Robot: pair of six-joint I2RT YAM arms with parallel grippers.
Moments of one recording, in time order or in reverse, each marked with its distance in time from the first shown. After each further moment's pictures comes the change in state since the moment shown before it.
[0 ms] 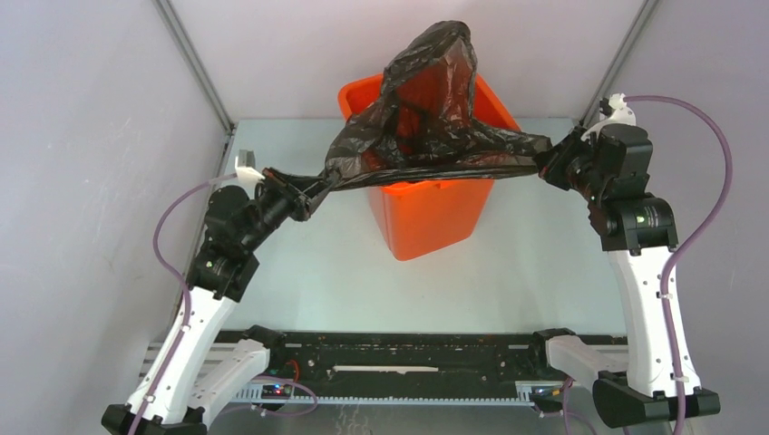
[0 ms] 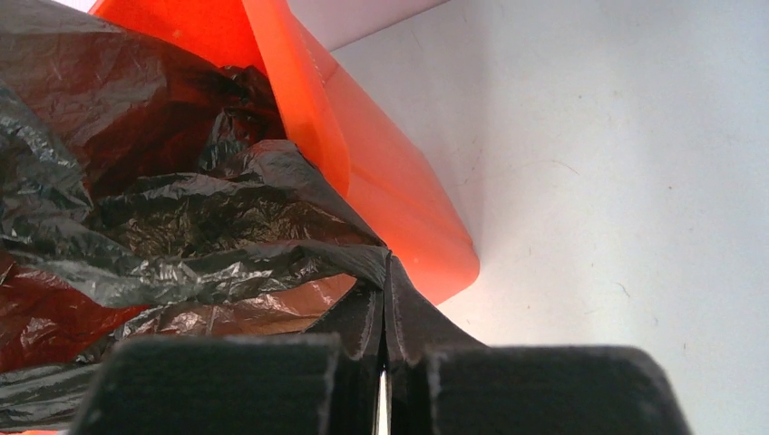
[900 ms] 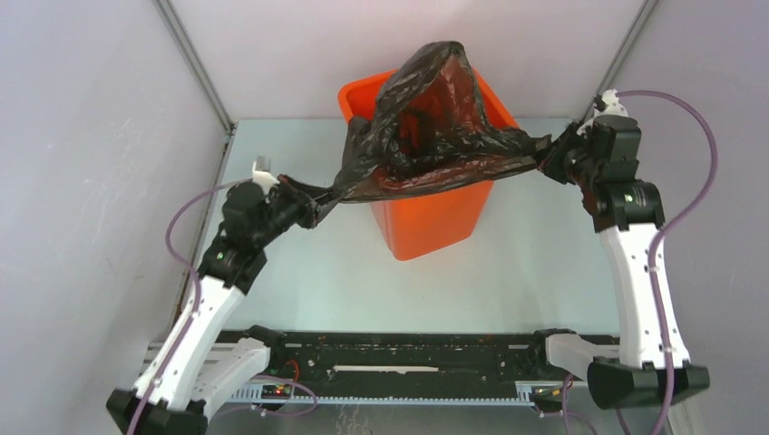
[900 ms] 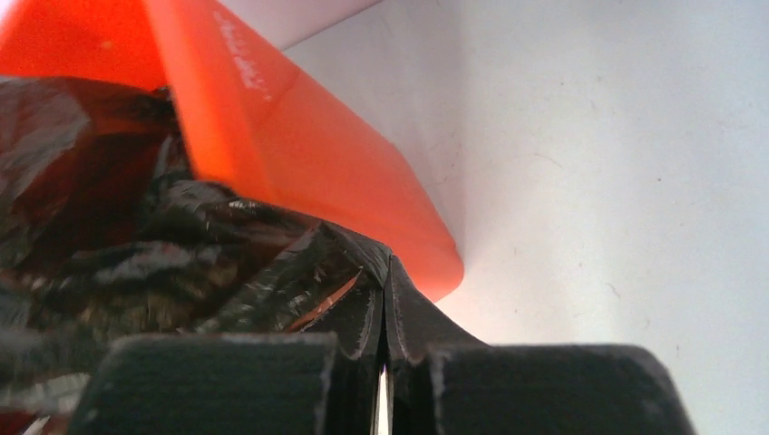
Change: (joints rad) left arm 0.000 0.002 -0.054 -0.064 0.047 0.002; right arm -0.059 0.048 -0.030 0.026 -0.032 0.006
